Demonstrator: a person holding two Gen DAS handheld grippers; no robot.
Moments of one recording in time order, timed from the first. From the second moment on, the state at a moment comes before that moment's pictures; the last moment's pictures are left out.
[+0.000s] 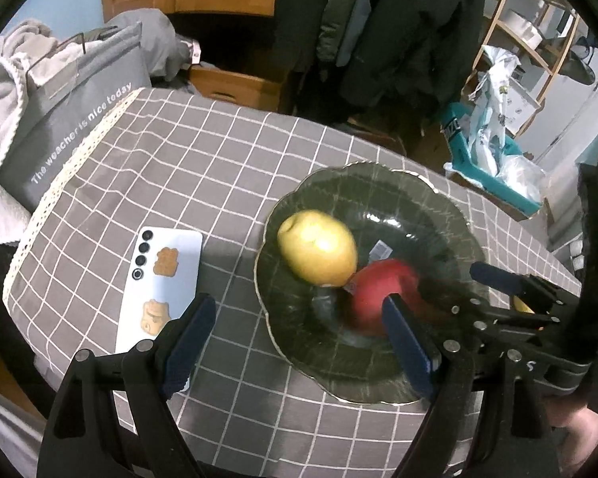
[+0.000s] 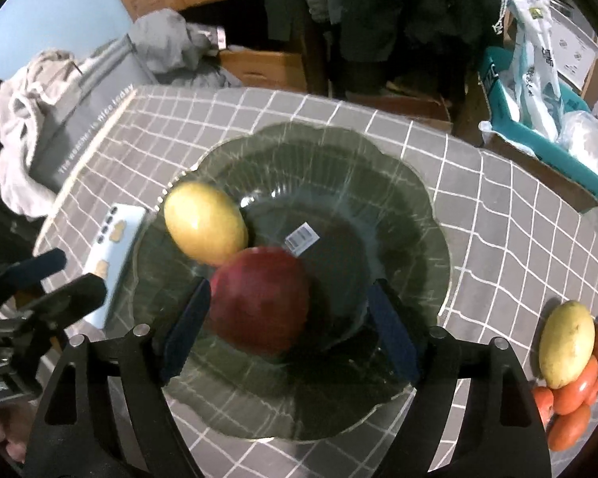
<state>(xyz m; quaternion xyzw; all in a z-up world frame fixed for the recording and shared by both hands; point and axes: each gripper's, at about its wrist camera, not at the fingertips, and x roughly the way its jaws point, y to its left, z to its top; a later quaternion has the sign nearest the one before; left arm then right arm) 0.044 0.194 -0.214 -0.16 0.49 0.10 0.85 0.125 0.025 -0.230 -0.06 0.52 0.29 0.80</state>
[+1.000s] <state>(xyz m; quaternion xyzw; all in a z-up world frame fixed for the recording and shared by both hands) 0.027 0.123 -0.108 -0.11 0.41 0.05 0.90 0.061 -0.102 -0.062 -0.05 0.32 0.21 0.92</state>
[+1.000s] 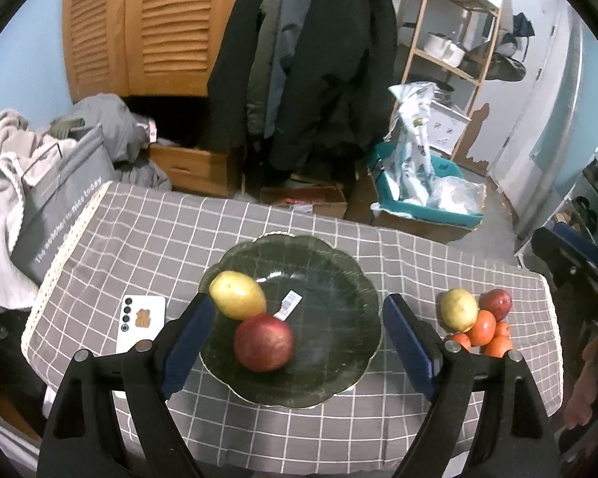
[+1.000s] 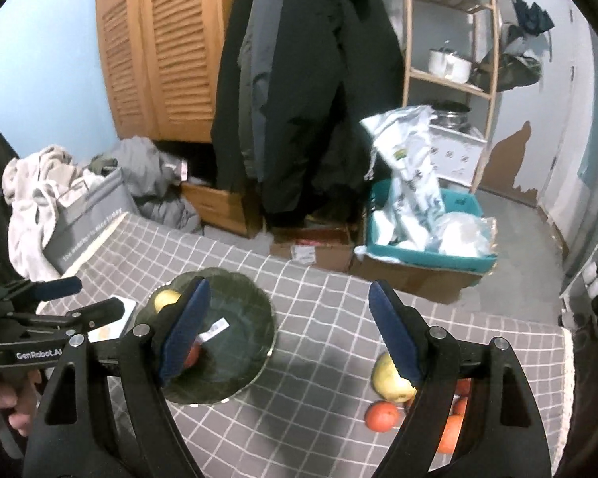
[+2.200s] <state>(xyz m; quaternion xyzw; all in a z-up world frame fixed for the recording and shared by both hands) 0.023 0.002 -0.036 -0.02 0.35 -0.02 0.94 0.008 -0.251 -0.024 0.02 0.27 0.14 0.95</state>
